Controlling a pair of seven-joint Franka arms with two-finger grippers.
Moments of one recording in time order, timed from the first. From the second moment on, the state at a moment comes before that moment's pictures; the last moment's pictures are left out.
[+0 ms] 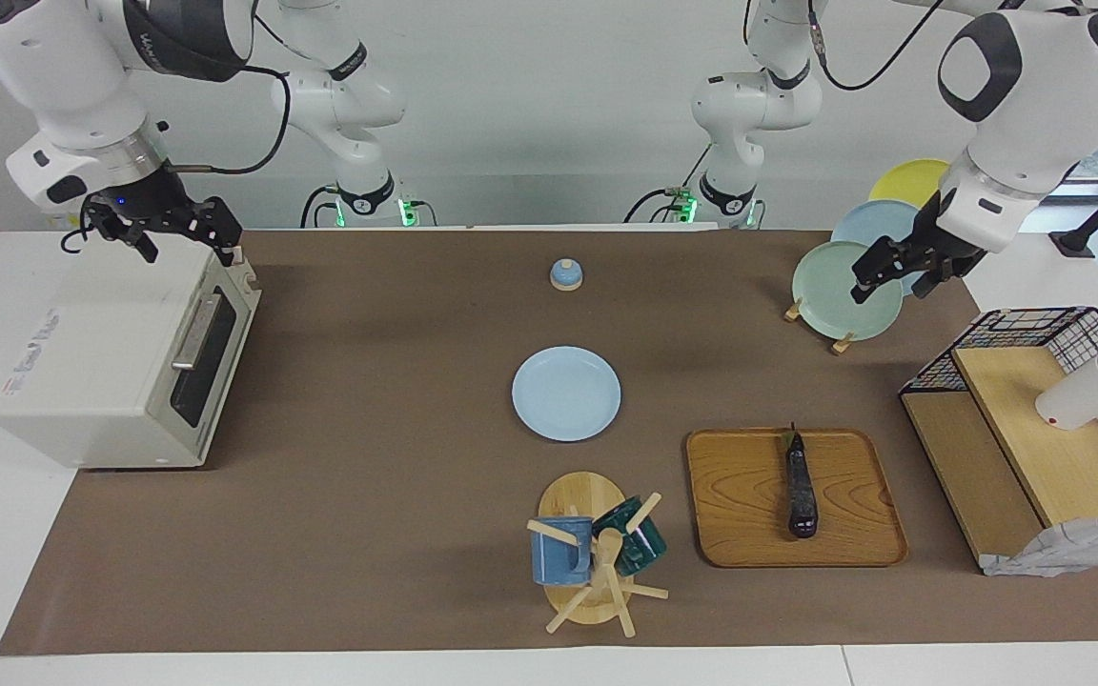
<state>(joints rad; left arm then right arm) -0.06 0.02 0.02 -1.61 -0.10 1.60 -0.09 0.00 -0.02 -0.09 -1.63 -0.08 1.54 -0.06</state>
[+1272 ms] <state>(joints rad) -0.09 -0.01 0.00 -1.63 -0.05 1.52 -0.08 0.00 -0.03 -0.09 -1.63 -0.08 1.54 -0.06</state>
